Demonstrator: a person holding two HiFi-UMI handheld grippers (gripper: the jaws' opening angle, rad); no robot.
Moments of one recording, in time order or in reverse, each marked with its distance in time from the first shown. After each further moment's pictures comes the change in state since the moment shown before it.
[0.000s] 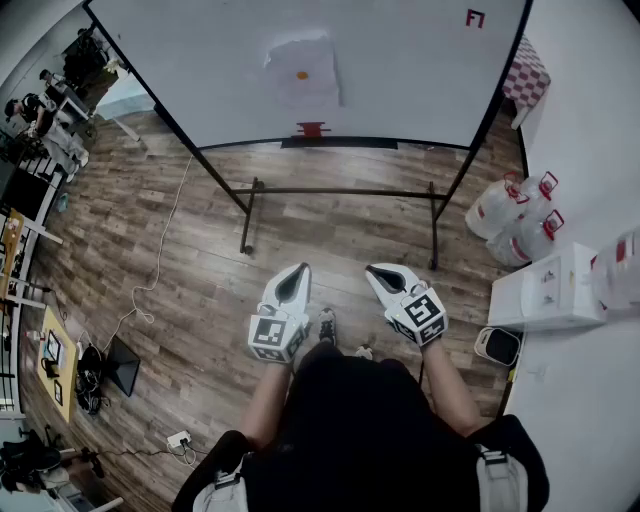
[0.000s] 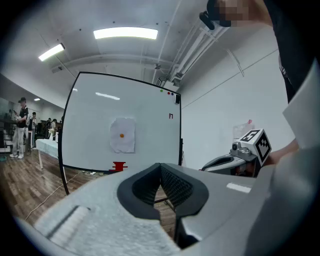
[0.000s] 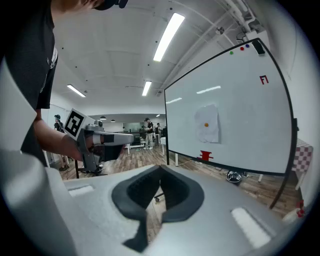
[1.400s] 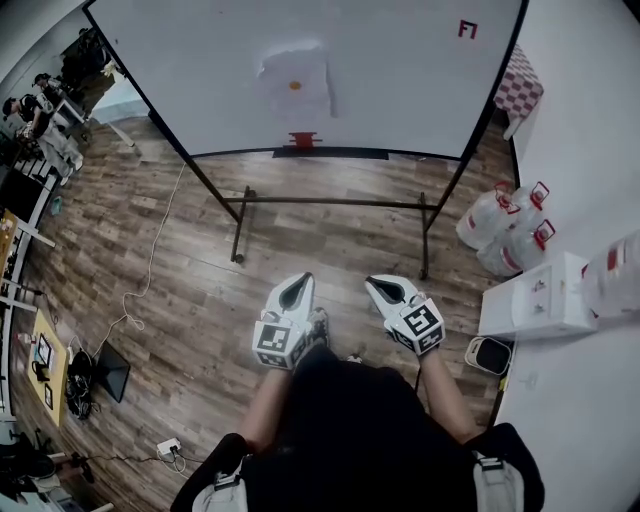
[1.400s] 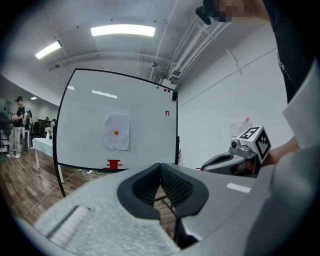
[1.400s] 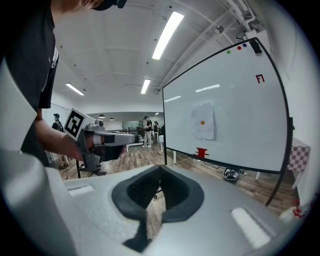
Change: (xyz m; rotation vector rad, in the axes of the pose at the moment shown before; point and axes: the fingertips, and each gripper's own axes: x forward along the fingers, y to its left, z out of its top) left arm 0.022 -0.023 -0.022 0.023 0.001 -0.042; right arm -0.015 -0.019 -0.016 0.000 0.025 -0.006
